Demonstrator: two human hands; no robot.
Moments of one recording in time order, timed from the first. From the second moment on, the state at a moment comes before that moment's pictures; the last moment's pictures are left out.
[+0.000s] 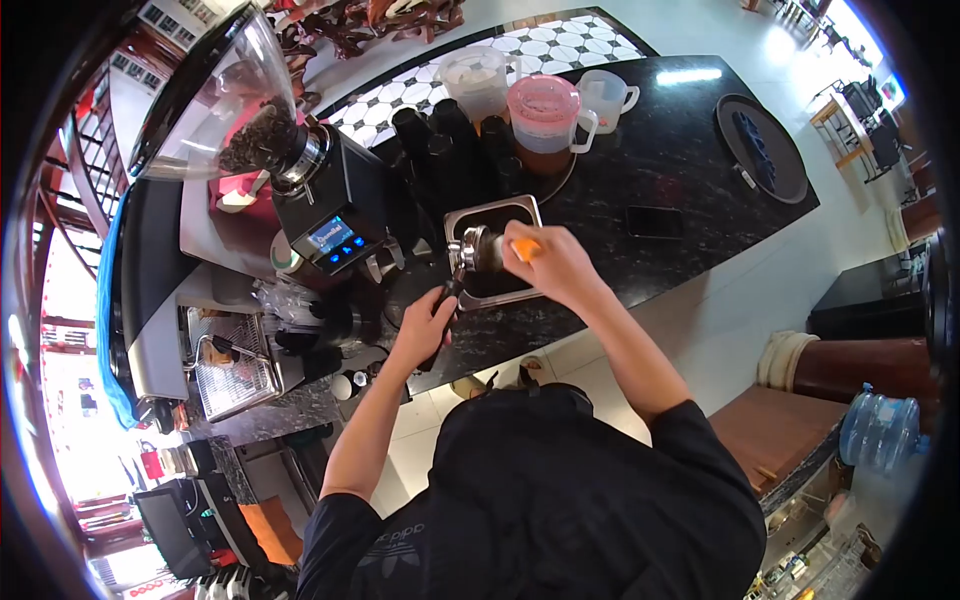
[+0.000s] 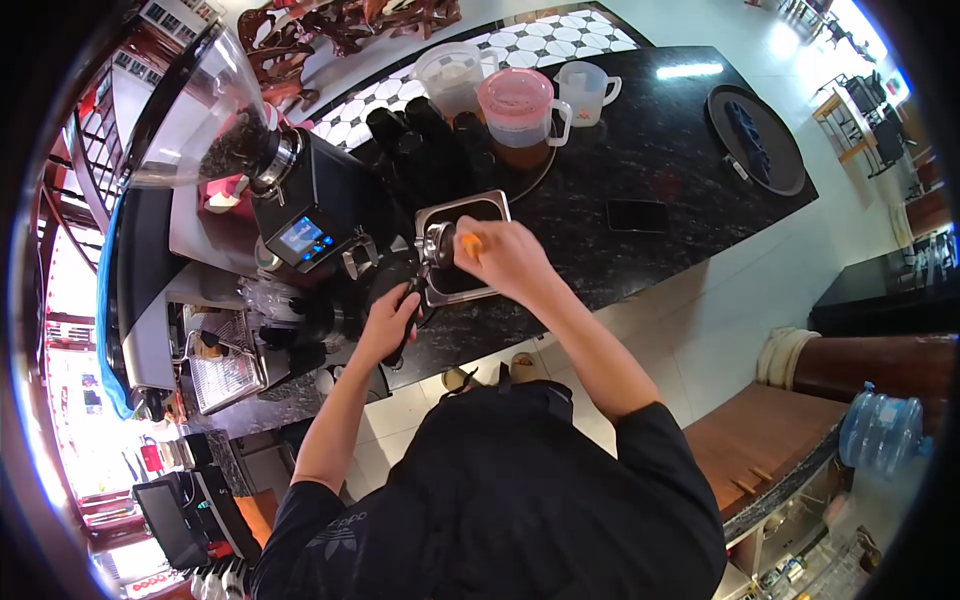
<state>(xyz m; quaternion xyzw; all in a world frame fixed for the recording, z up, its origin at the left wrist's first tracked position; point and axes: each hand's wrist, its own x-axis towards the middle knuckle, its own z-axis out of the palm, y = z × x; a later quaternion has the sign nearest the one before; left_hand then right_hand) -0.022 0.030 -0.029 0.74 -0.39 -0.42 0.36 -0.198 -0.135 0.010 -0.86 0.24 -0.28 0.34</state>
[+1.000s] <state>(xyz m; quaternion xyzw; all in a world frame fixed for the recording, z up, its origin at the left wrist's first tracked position) -0.026 0.042 -0.016 0.77 -0.41 -0.37 0.31 -0.197 -0.125 0.010 -0.85 0.22 -0.32 0.35</state>
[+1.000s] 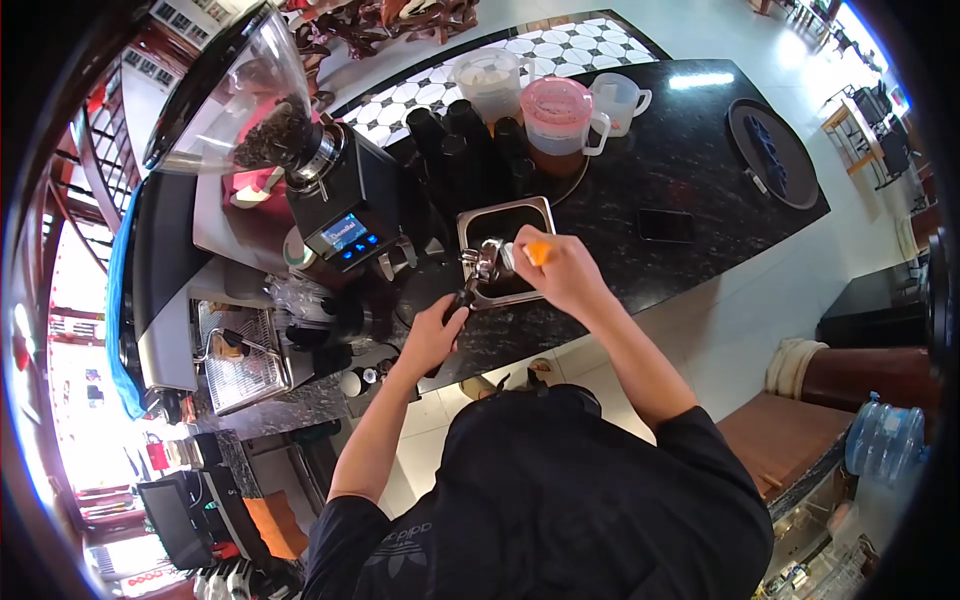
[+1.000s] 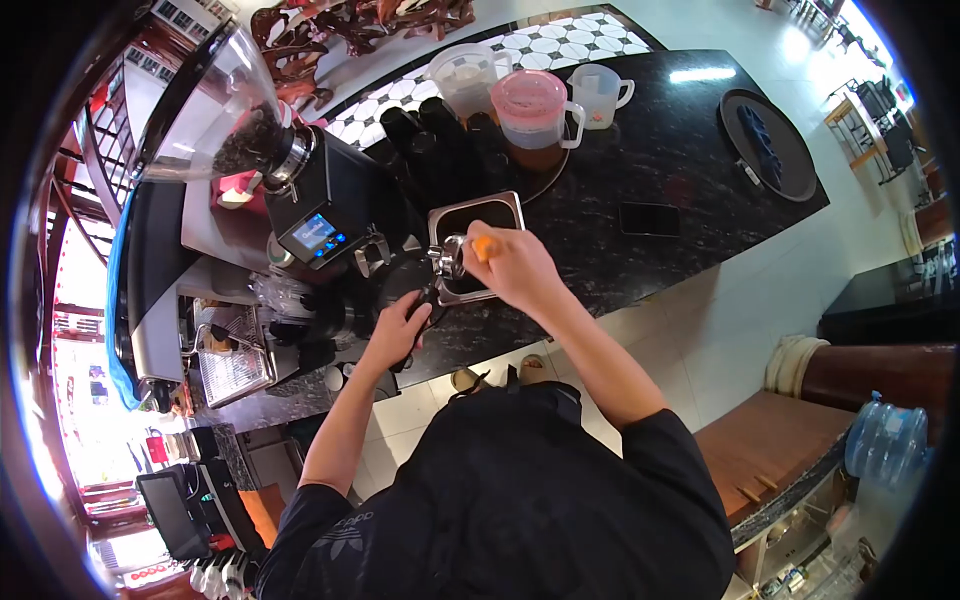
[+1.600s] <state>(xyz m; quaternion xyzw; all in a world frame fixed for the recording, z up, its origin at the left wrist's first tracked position) -0.014 0.051 -0.029 0.49 -0.21 -0.70 0.48 -0.189 -0.186 -0.025 -0.55 0.24 -0.18 0.78</state>
